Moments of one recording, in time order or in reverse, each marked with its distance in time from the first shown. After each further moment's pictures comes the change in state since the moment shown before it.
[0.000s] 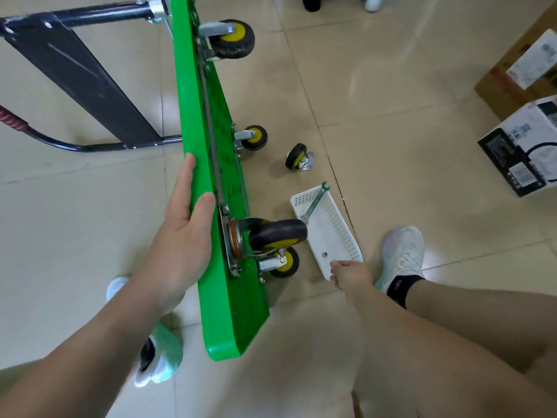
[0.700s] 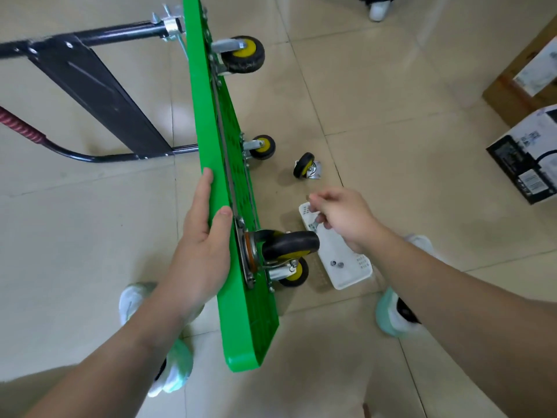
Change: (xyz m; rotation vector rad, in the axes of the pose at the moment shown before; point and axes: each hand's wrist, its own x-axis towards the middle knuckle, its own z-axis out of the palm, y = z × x) left_hand -0.001 -0.002 -0.001 0.002 -0.004 0.016; right_hand -0.102 -0.161 0.010 -0.163 -0.341 -0.544
